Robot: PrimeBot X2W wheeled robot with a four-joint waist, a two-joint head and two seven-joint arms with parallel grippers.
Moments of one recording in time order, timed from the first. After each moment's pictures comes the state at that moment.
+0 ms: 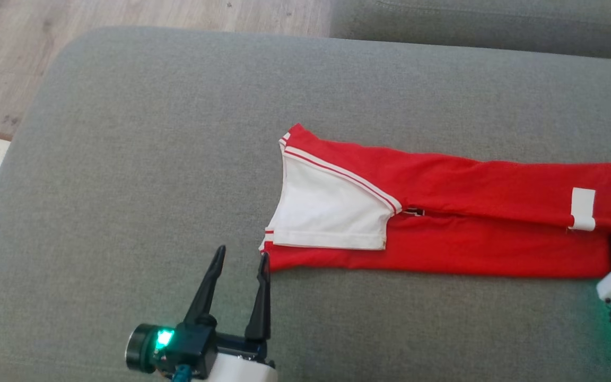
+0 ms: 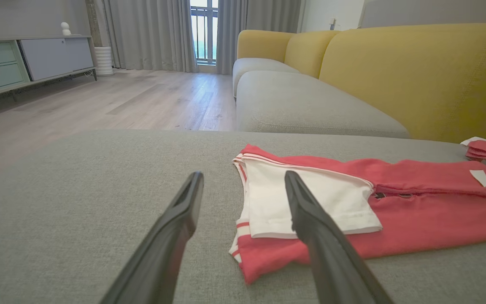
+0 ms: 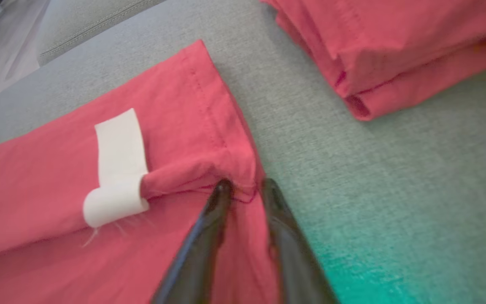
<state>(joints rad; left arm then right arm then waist) -0.03 0.17 -0.60 0.08 -0.32 0.28 -0.25 -0.32 -0.27 -0.30 0.80 0.38 0.13 0.18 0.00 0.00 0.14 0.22</state>
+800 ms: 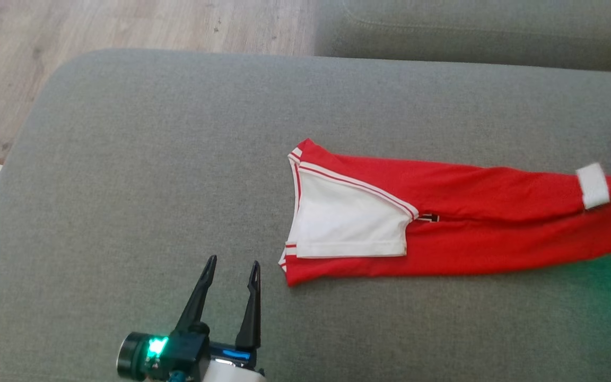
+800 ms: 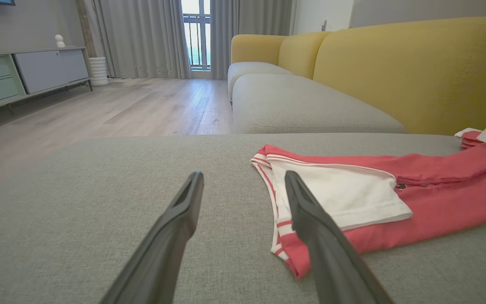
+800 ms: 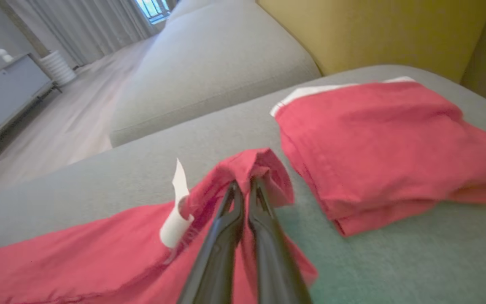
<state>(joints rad) 0.01 0.14 -0.51 0.13 -0.25 0.22 -0.25 -0.25 -0.39 -0.15 0.61 0.59 0.13 0.09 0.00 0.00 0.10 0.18</state>
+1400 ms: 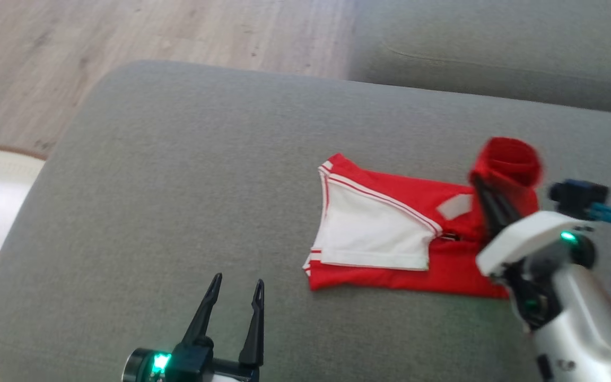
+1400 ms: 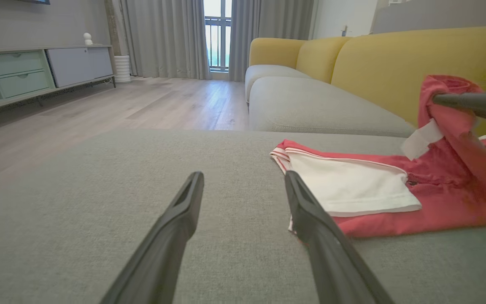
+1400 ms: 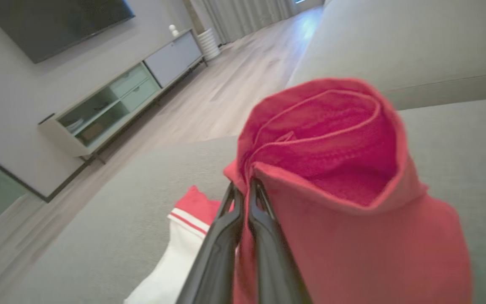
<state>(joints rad) 0.05 0.12 -0.50 0.16 -0.24 0.18 -0.25 -0.29 -0.18 0.17 0.42 0.61 0.13 0.12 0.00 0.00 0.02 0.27</state>
